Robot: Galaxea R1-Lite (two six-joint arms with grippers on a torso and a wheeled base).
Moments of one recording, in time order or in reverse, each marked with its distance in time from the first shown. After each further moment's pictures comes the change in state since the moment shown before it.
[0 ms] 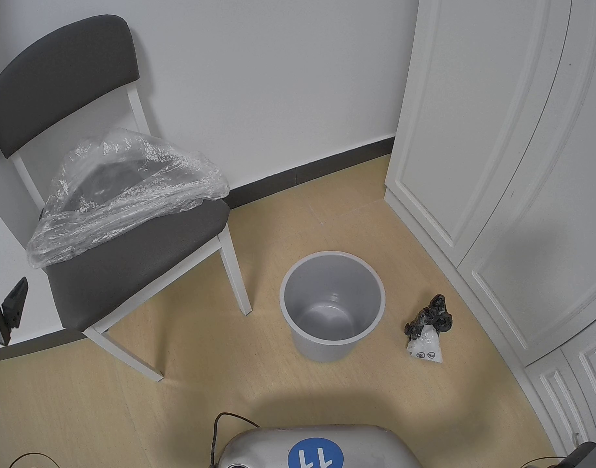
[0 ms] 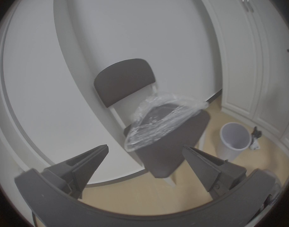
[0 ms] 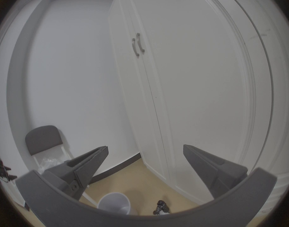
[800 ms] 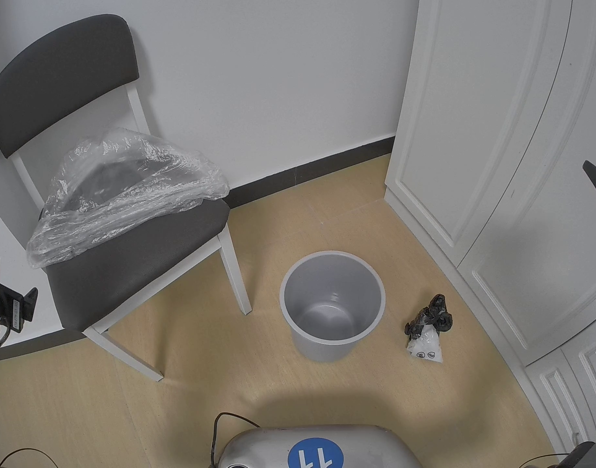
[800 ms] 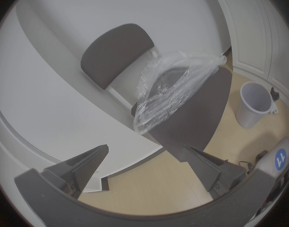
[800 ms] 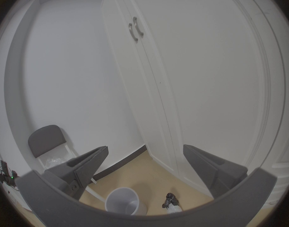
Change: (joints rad) left arm 0.172 0.330 -0.022 -0.107 0.022 0.236; right arm 0.088 0.118 -0.014 -0.029 -0.031 0.053
